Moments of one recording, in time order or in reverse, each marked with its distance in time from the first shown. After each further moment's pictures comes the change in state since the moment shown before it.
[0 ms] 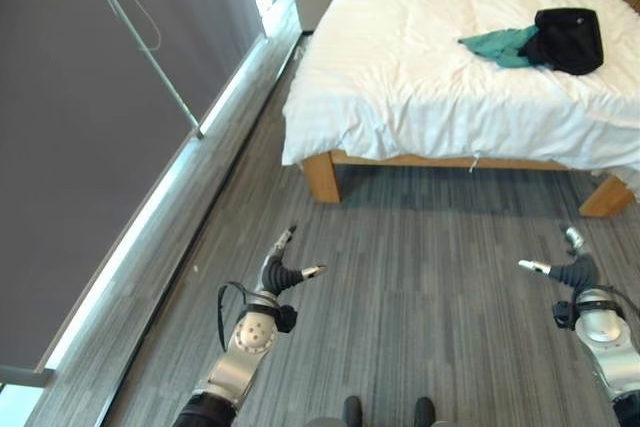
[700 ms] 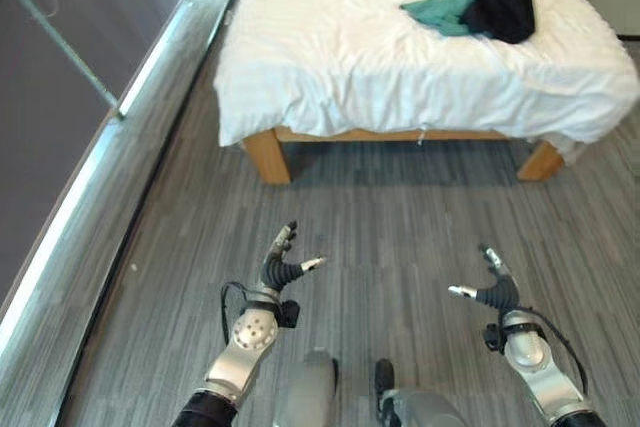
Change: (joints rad) left arm -0.055 -0.018 -0.064 0.017 -0.211 -0.002 0.009; right arm -0.031 0.180 0.234 0.030 -0.153 0.037 -0.065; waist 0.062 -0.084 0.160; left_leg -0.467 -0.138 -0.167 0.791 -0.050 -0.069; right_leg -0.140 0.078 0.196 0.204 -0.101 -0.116
